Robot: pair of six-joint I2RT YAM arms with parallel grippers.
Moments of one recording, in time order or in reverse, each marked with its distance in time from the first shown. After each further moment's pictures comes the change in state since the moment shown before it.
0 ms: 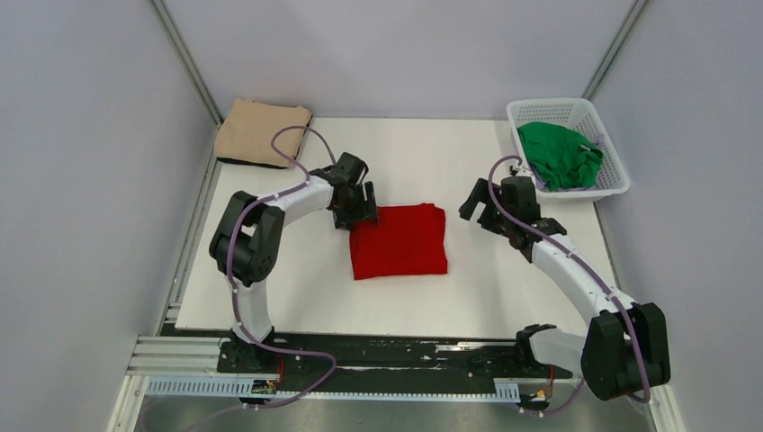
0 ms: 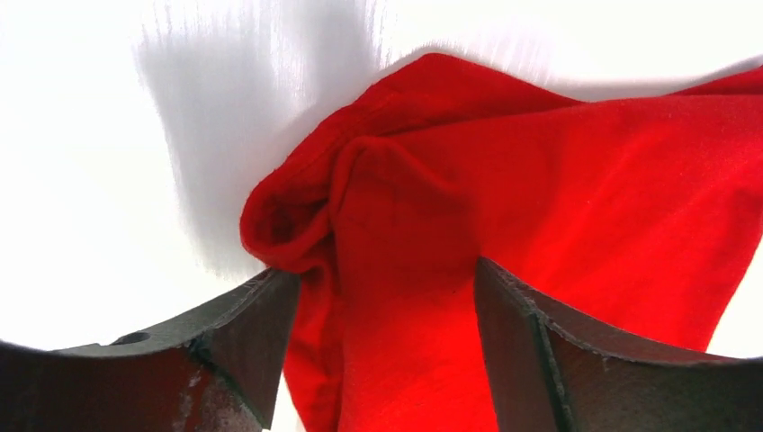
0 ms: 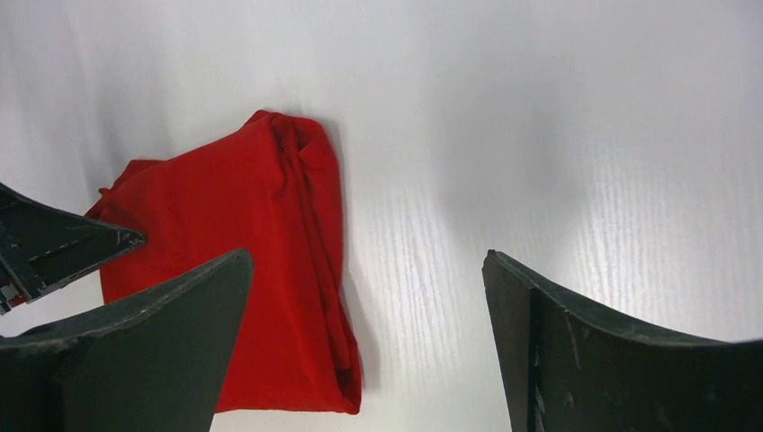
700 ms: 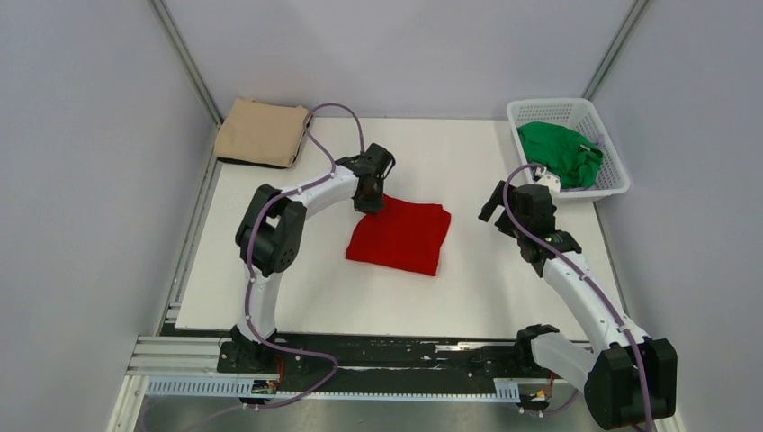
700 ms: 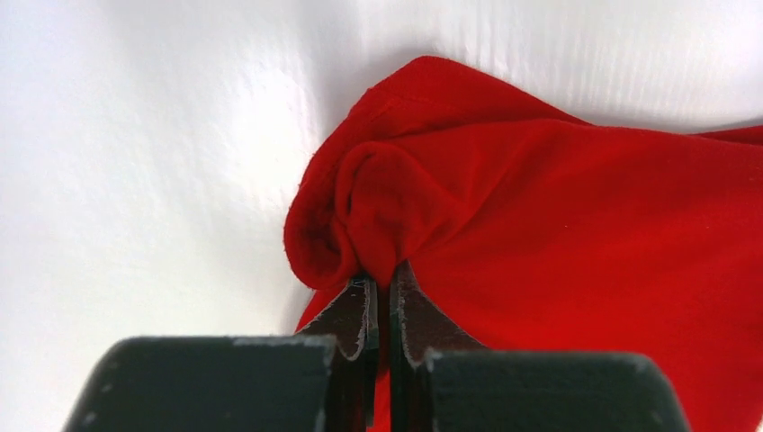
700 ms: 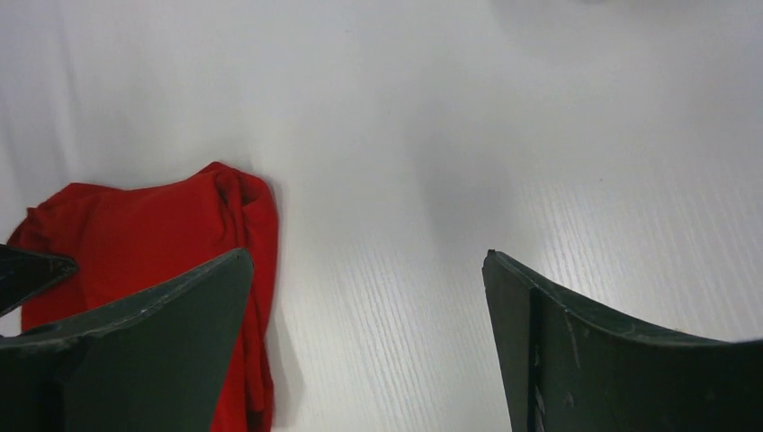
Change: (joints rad) left arm -0.087 0.176 0.283 -0.124 -0.193 0.143; right arm -0.058 -0.161 -0.062 -0.036 0.179 -0.038
